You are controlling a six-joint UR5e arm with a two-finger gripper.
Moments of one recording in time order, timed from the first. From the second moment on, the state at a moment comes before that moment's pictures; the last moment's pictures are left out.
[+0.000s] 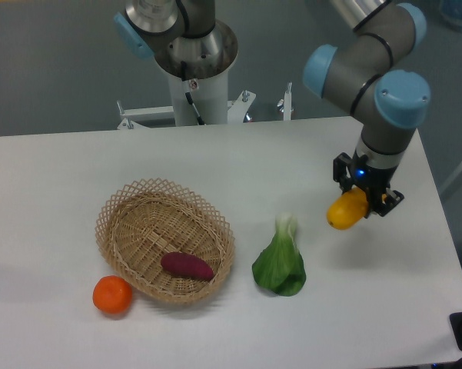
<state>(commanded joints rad) 2.75 -1.91 -1.71 -1.04 1.52 1.62</state>
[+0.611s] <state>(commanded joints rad) 2.70 -1.92 -1.85 -0.85 1.52 1.52</state>
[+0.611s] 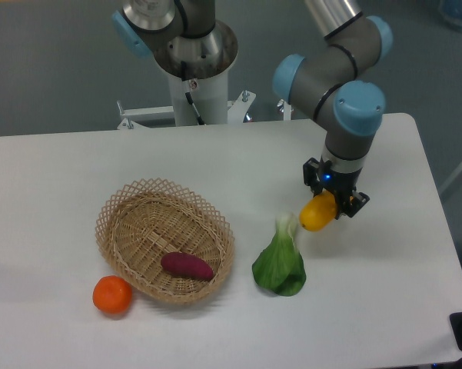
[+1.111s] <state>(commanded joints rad) 2.72 -1.81 -2.00 -0.85 1.52 1.73</state>
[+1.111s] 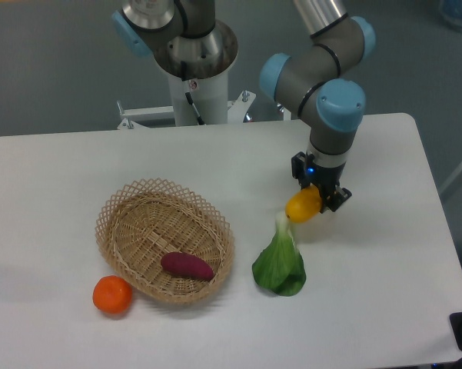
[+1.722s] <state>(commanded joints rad) 2.70 -1.66 -2.22 -0.85 1.52 1.87</state>
